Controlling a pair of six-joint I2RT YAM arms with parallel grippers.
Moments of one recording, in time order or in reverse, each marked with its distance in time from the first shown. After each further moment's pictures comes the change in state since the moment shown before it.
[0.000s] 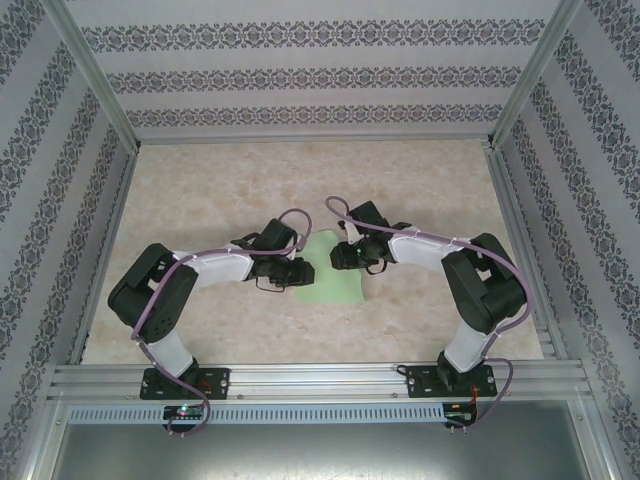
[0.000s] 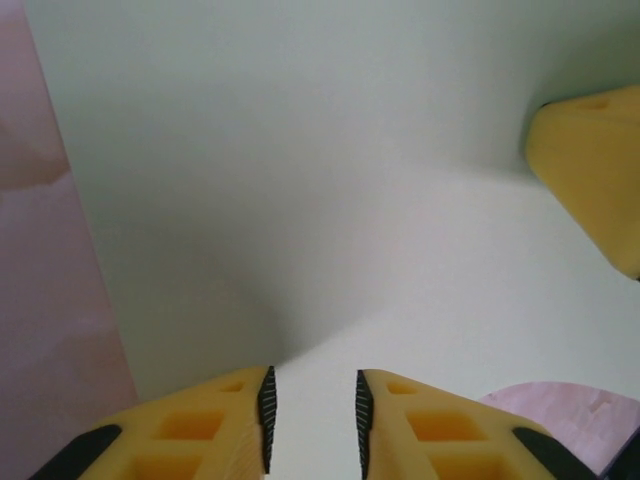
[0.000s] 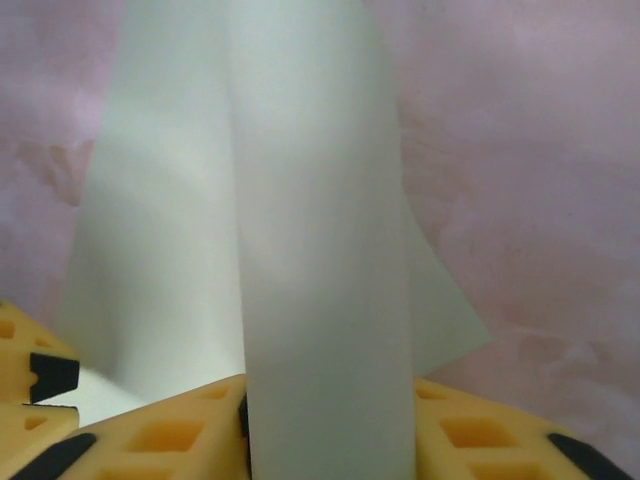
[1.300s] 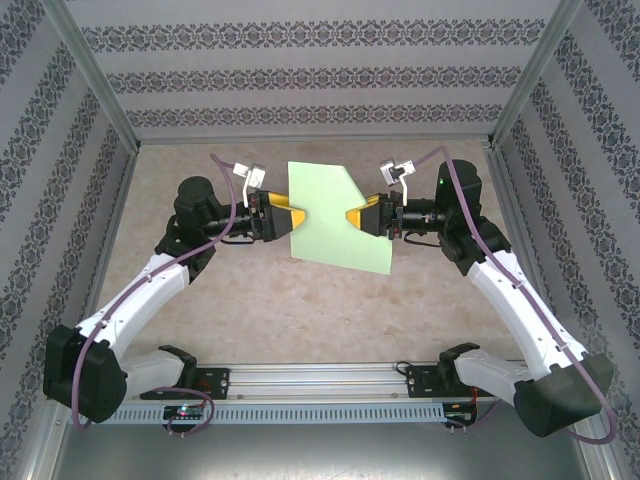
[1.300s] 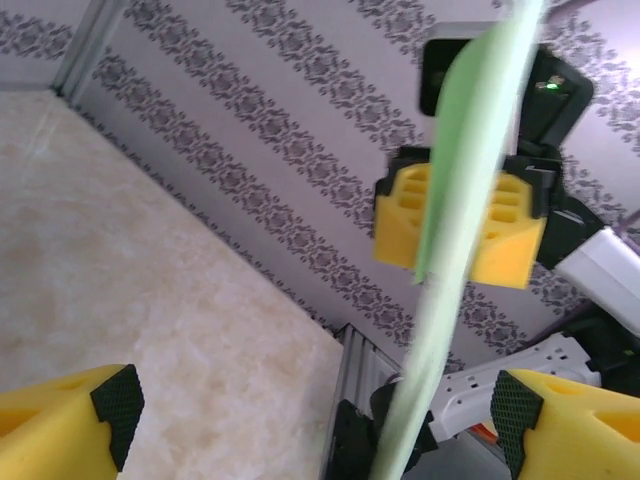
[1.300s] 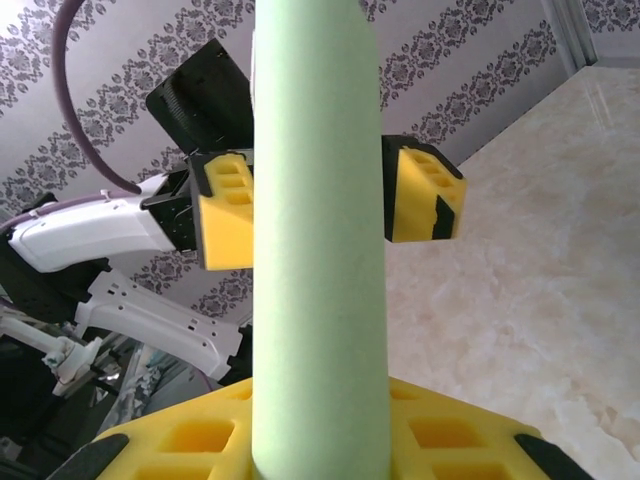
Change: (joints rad) left arm 0.232 -0.503 0.018 0.510 0.555 -0.025; right arm -0.217 -0.618 0.105 0.106 -0.791 0.055
